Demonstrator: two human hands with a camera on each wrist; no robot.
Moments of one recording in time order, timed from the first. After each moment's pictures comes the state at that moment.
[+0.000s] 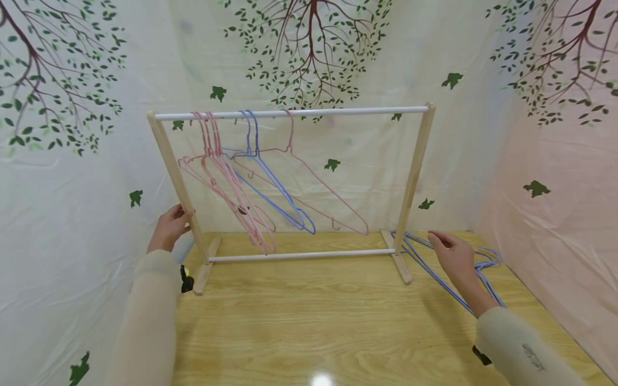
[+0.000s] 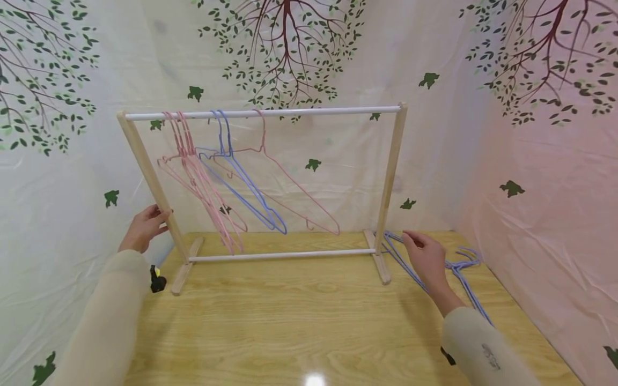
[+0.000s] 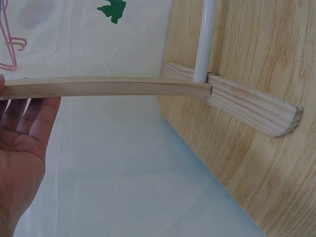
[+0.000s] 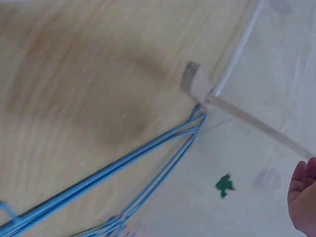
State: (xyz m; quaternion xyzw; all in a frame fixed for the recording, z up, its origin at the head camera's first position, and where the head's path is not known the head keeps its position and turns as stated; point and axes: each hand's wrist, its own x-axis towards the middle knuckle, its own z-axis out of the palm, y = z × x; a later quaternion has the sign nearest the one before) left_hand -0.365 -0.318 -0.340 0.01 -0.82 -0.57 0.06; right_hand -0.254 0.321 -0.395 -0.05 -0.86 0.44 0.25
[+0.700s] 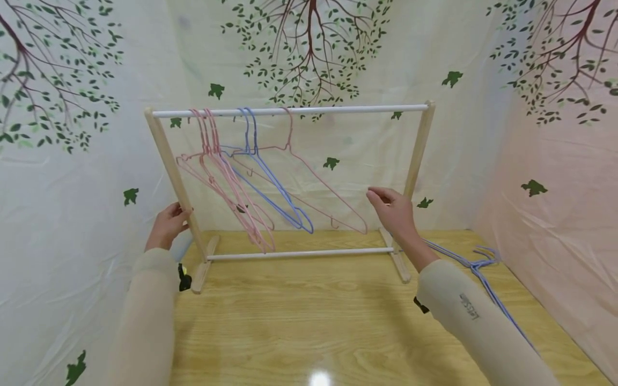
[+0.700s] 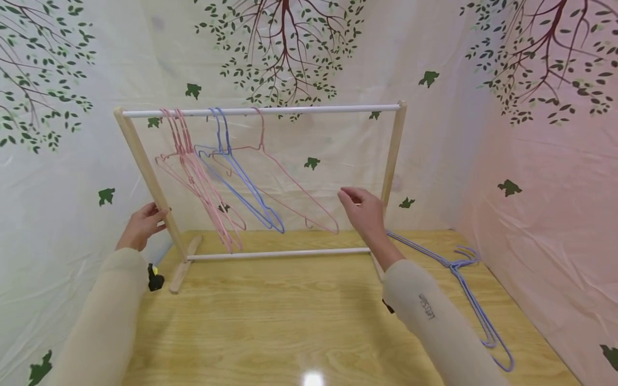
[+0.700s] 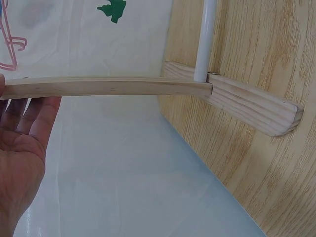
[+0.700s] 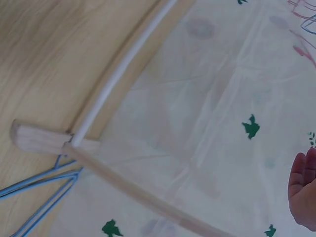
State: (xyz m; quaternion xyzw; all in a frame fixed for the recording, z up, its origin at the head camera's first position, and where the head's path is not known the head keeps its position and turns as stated) left_hand -0.371 -0.321 -0.340 0.00 -0.82 -0.58 0.06; right_hand -0.306 0.203 -0.309 0.07 -0.82 0.50 0.27
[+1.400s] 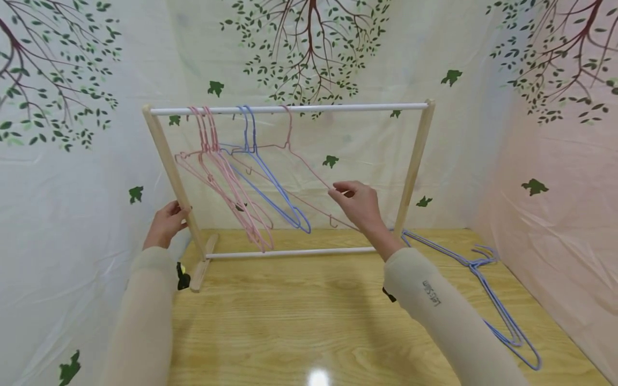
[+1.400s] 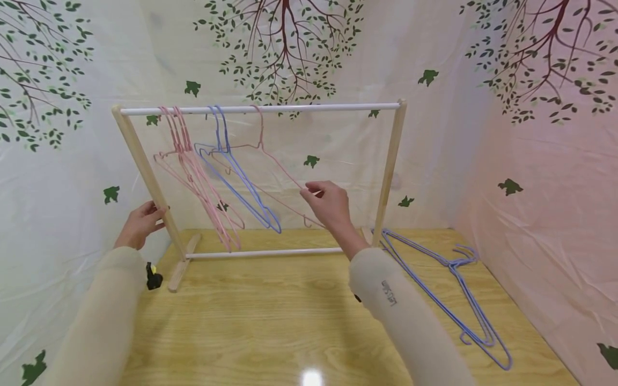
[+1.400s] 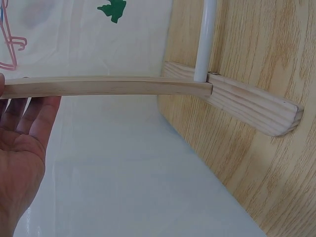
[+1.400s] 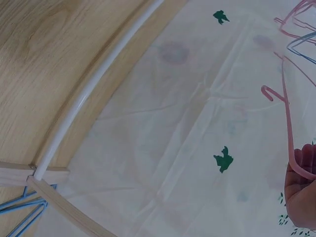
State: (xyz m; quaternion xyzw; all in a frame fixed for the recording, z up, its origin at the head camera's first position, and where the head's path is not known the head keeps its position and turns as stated) left_hand -0.368 -0.325 -0.338 0.00 -0.82 -0.57 0.05; right_hand -0.307 0.131 -0.283 0.11 -0.84 0.47 0.23
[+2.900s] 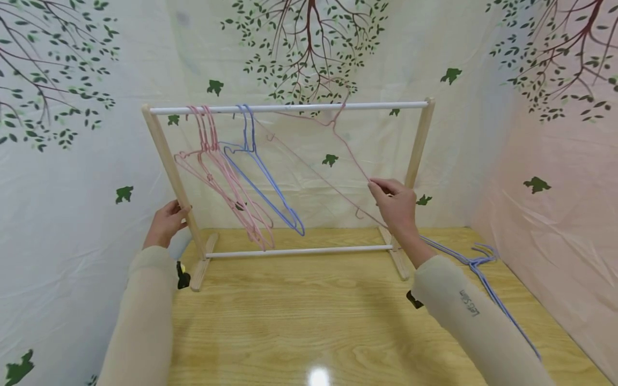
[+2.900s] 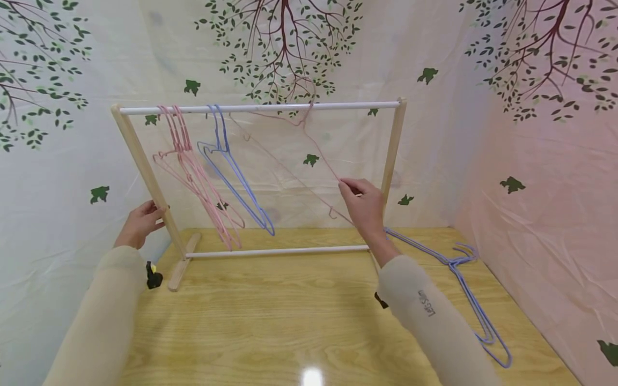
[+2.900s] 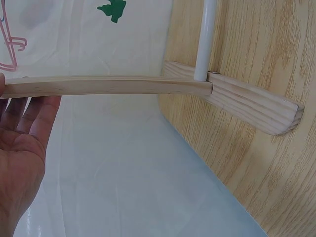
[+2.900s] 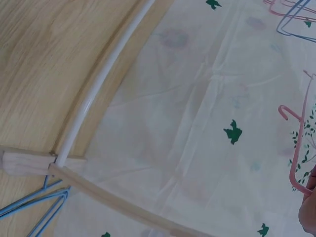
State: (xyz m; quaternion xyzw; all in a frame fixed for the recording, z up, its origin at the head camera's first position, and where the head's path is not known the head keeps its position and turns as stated) left_hand -0.362 -0.321 -0.345 0.00 -0.82 -0.57 0.06; right_hand -0.294 0.193 -0.295 0.10 -0.73 0.57 0.37
